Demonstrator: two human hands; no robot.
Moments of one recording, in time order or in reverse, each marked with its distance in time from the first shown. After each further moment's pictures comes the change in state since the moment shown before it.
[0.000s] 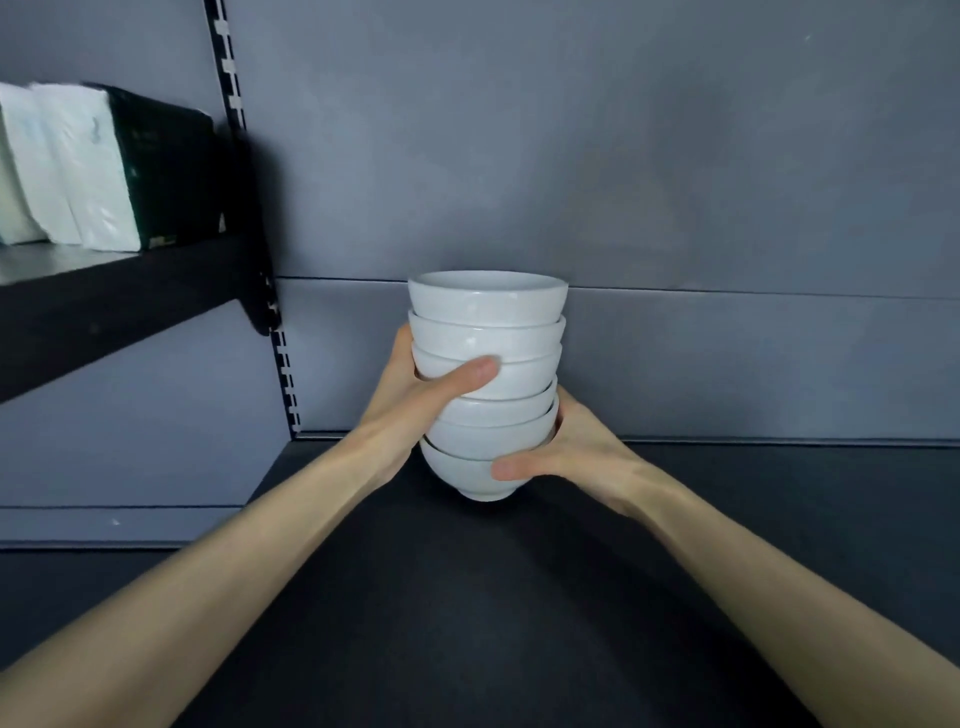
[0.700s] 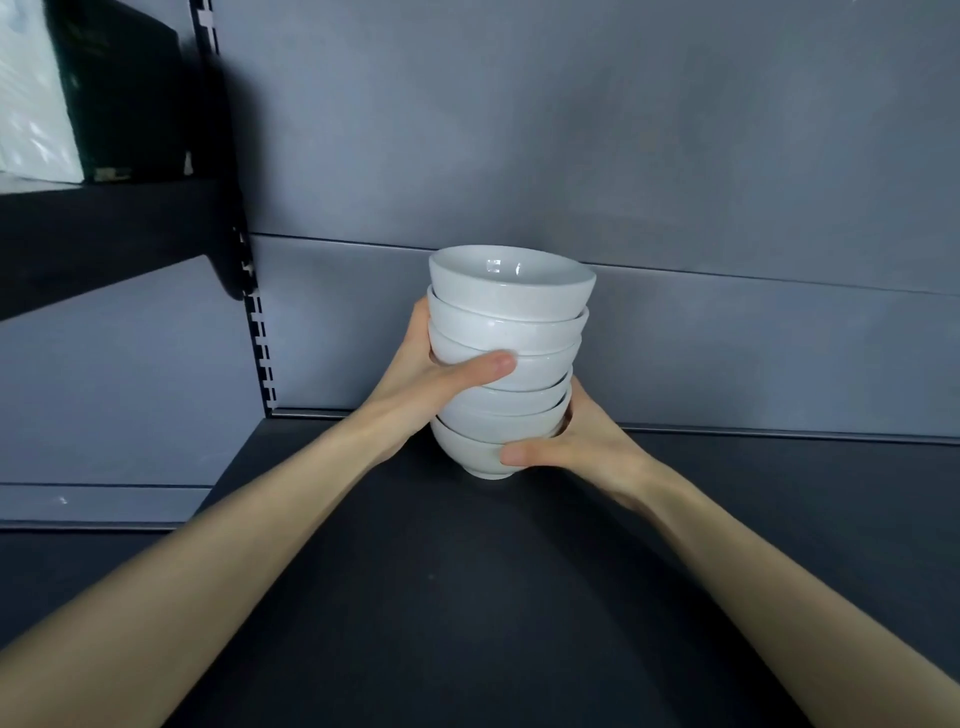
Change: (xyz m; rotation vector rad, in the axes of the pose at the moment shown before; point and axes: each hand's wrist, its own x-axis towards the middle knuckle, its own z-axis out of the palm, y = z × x) left_hand 0.022 -0.027 -0.004 0.028 -0.120 0.057; right_hand 0.004 0.015 -0.004 -0.086 0.033 0.009
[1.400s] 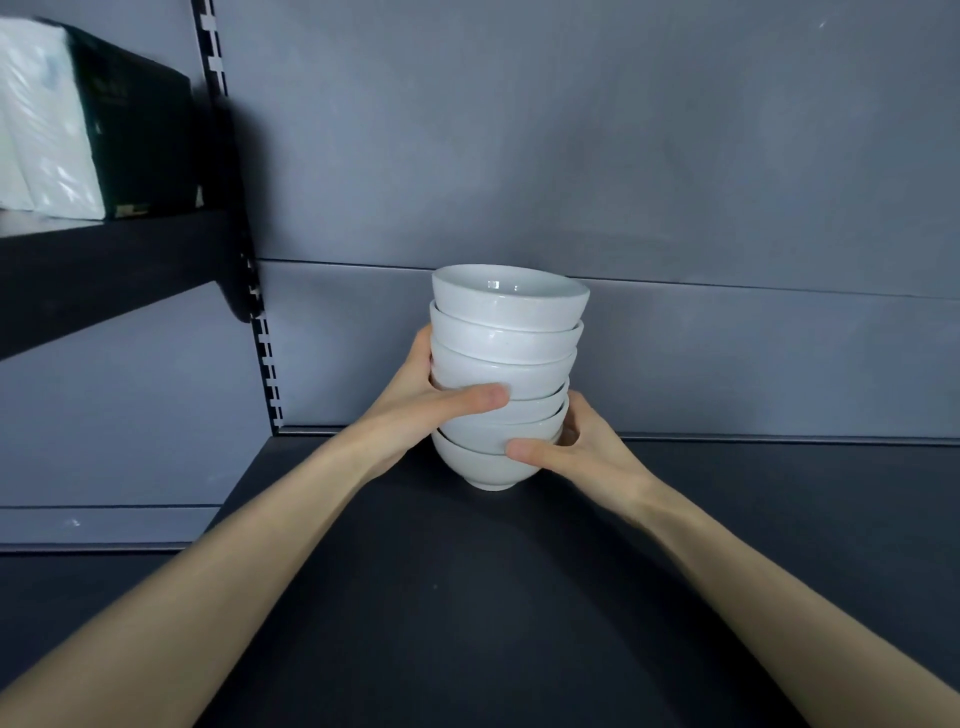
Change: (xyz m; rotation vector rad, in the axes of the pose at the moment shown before) left_hand -0.003 -0.002 -0.008 0.052 -0.082 -0.081; right_hand -0.005 0.013 -0.001 -0.031 0.158 0.085
